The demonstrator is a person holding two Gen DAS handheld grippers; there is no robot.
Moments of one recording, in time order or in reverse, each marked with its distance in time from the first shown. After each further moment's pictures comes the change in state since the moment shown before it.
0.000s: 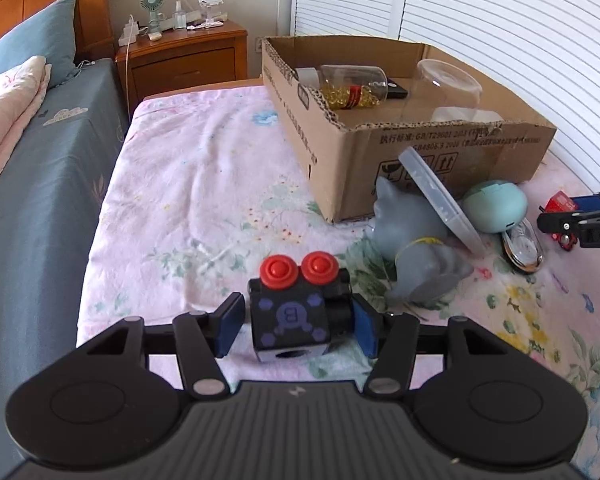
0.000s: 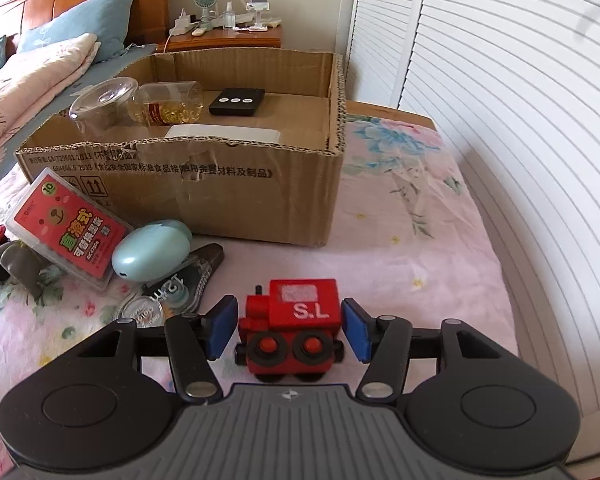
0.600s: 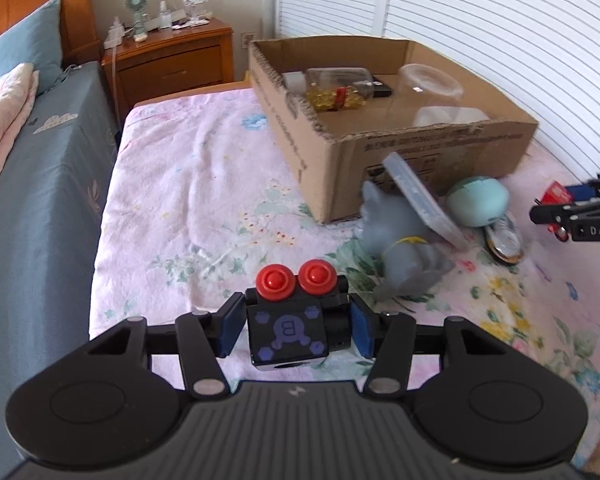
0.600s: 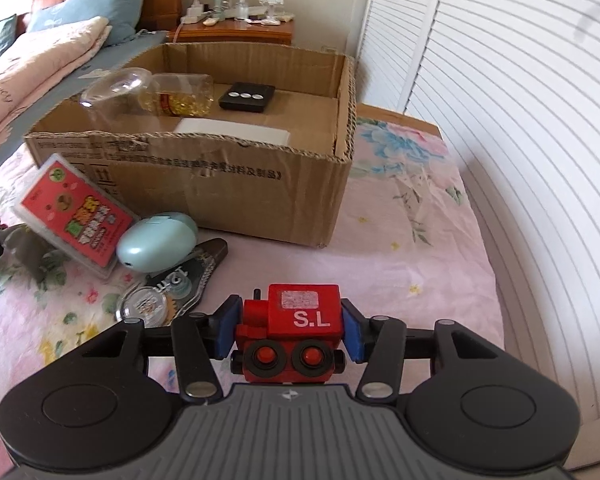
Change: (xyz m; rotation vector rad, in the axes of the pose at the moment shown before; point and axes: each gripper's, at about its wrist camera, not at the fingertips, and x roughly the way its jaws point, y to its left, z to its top) left arm -0.017 -0.001 0.009 0.048 0.032 -0.031; right arm -0.018 0.004 0.003 -0.080 0.010 -0.004
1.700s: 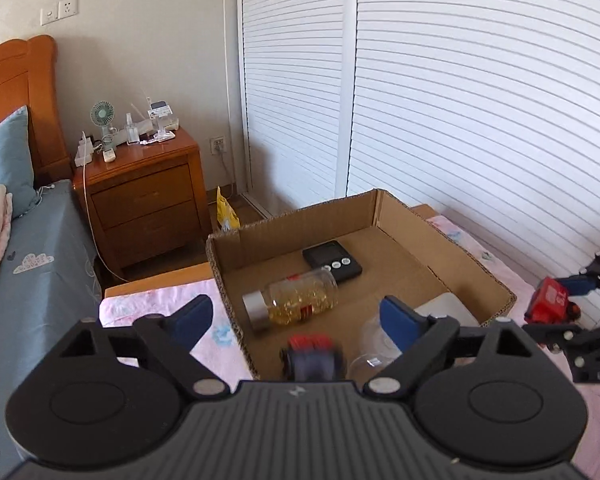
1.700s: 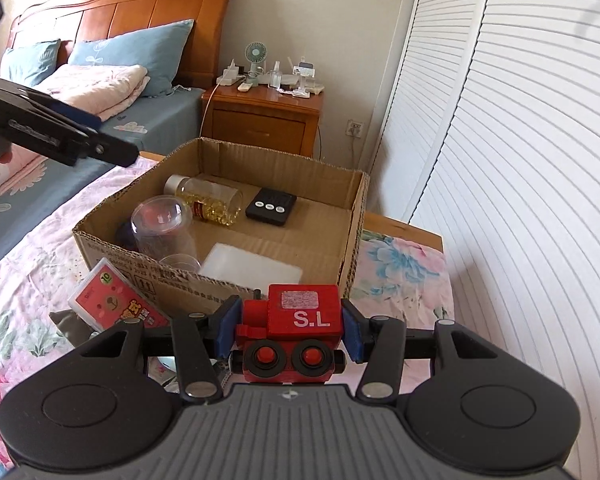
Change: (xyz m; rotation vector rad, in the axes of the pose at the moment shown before) left arm -0.014 -0.021 0.134 0.100 -0.254 -0.037; right arm -0.049 -0.002 0.056 -0.084 -0.175 0.038
